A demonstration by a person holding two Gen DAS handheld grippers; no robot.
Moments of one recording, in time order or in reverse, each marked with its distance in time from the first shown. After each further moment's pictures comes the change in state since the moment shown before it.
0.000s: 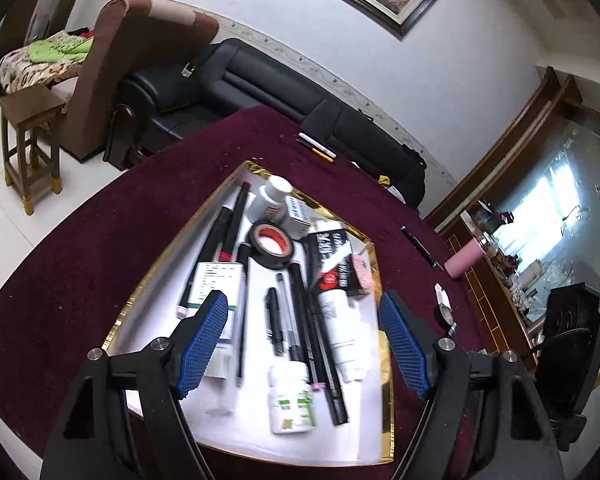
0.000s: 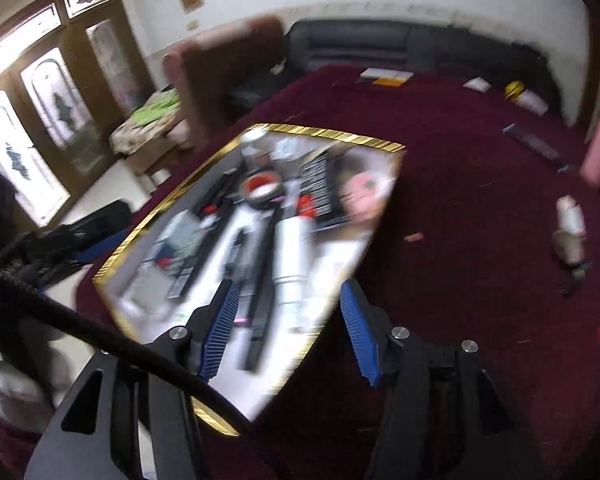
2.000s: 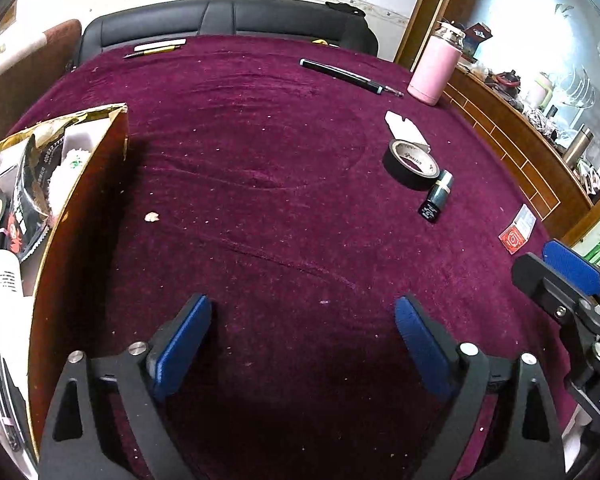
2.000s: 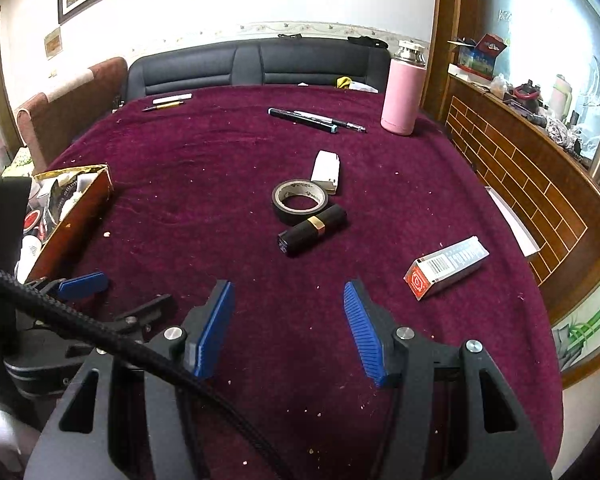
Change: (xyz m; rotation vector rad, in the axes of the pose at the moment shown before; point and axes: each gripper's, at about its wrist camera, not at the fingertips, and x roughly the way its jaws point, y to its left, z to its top) left arm 0.192 -0.218 -0.113 0.453 0.361 0.089; right arm -0.062 -0.194 -0.059 0.234 -0.054 -0.414
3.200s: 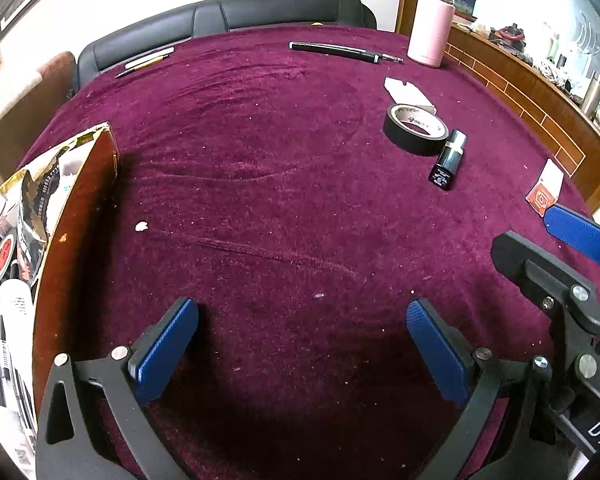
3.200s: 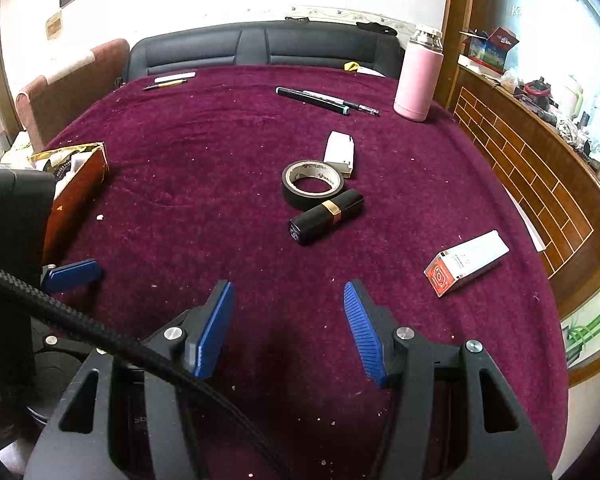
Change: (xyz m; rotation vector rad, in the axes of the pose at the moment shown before) left arm 0.020 -0.024 0.002 0.133 0.058 0.141; right arm 0.016 0.005 0.001 -0.014 0.050 0.013
